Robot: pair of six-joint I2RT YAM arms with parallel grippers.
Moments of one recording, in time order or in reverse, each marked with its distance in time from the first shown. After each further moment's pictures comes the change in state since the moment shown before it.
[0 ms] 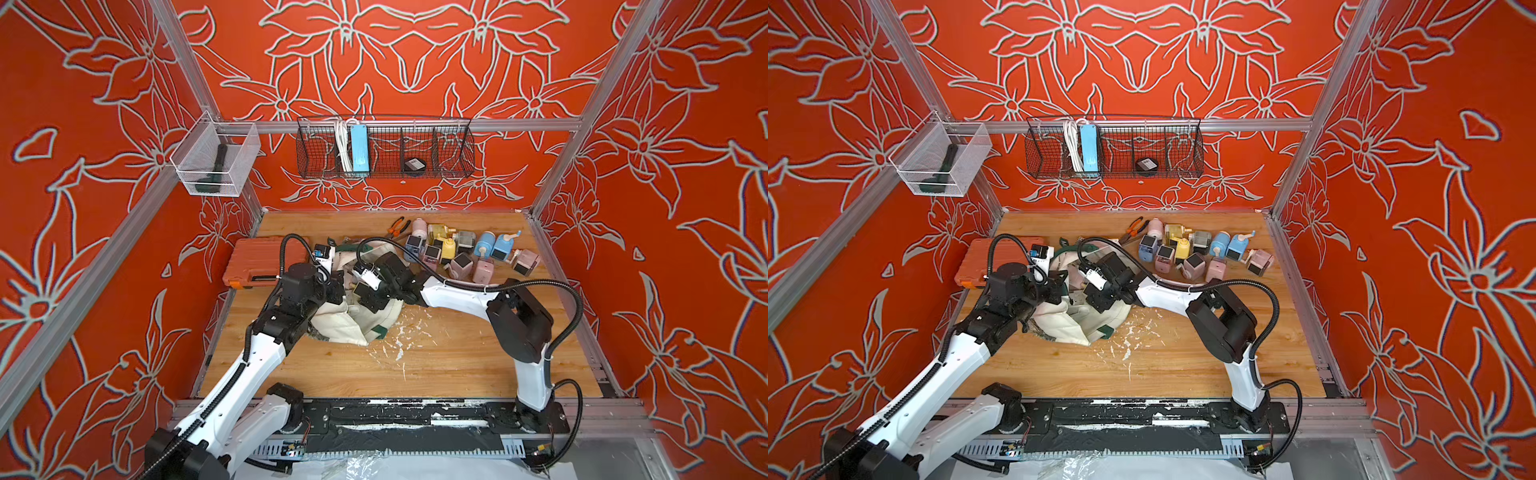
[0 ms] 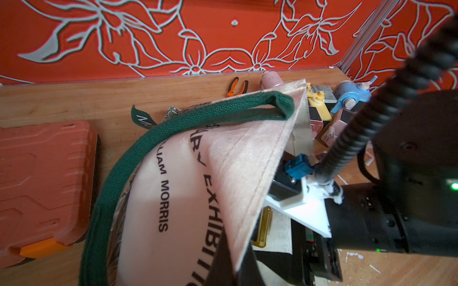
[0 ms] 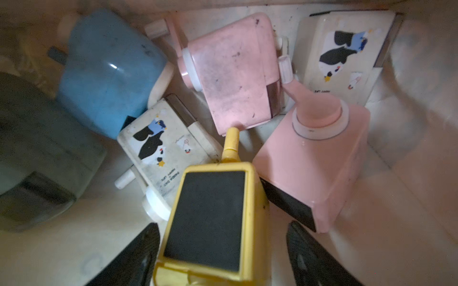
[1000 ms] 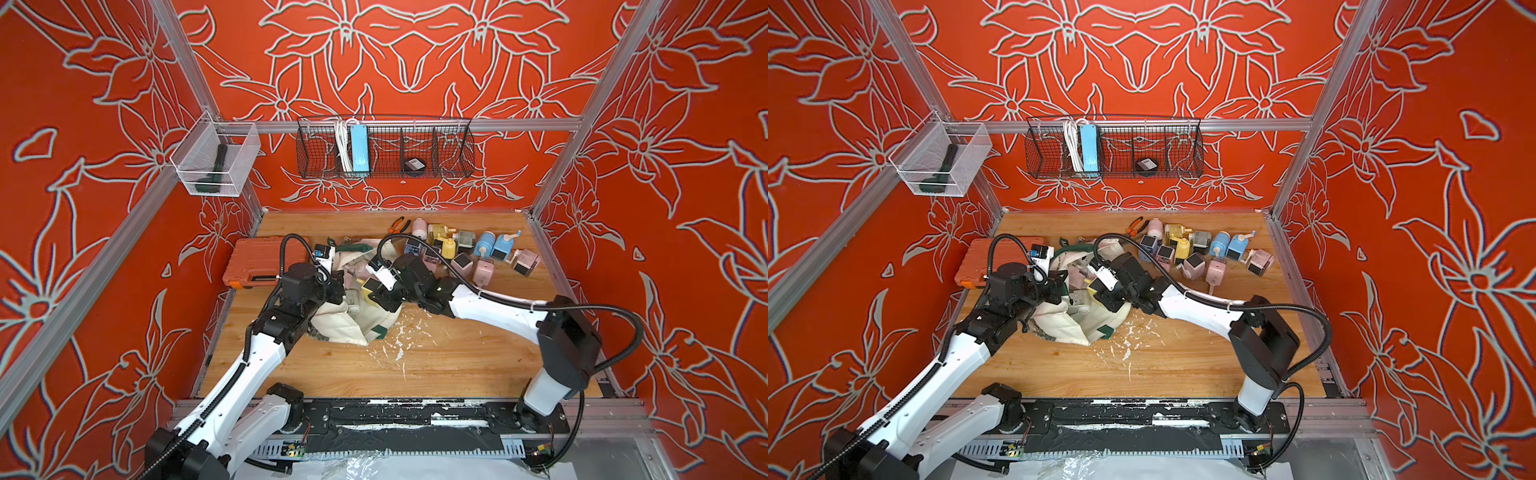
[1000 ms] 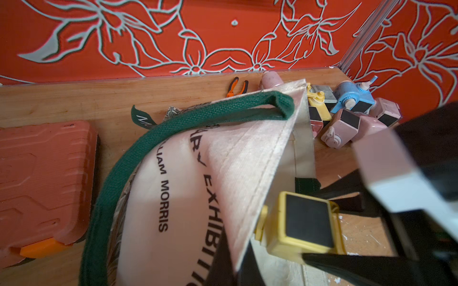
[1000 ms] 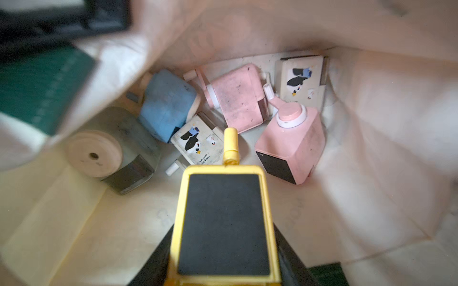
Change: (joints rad) left arm 0.000 0.000 0.000 0.000 0.000 0.000; right arm 0.011 -0.362 -0.241 0.049 -0.011 0.127
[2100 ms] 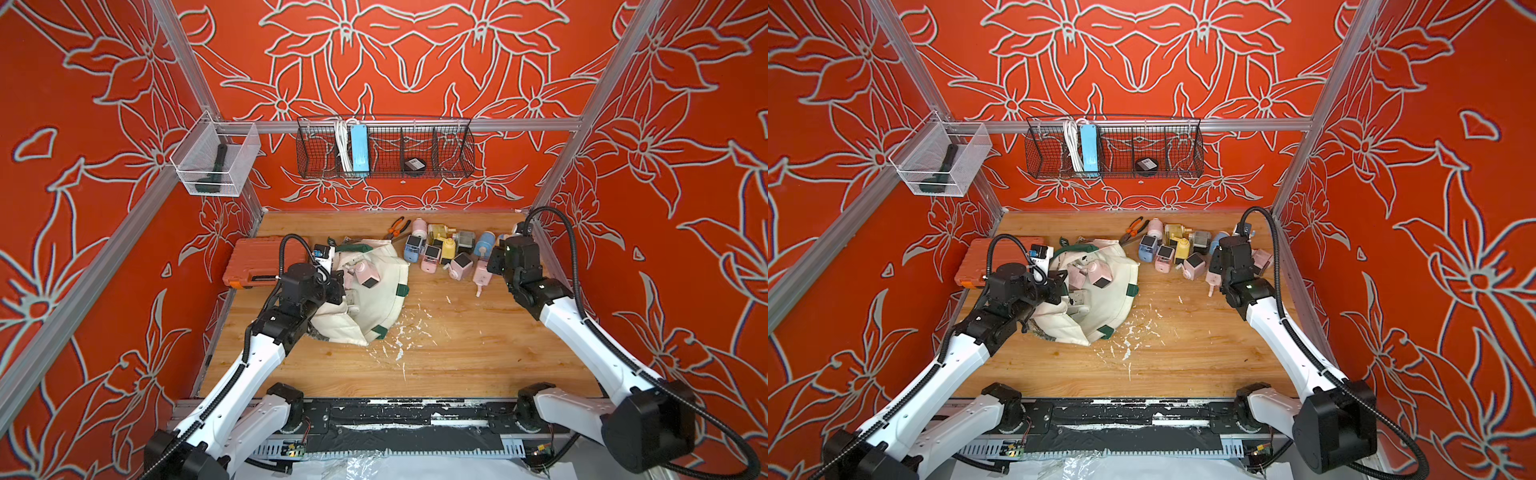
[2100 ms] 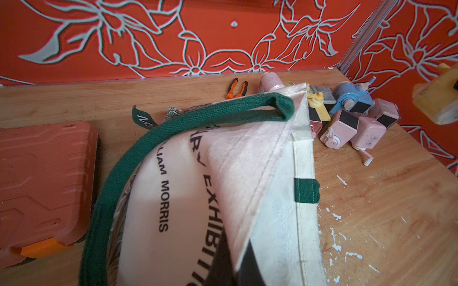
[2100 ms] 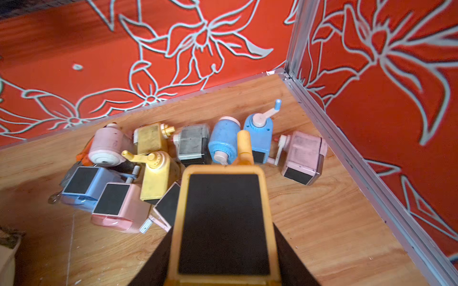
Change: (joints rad) left arm 0.000 -0.008 0.000 -0.002 0.001 0.000; right arm -0.647 -0.463 -0.254 -0.154 0.548 0.375
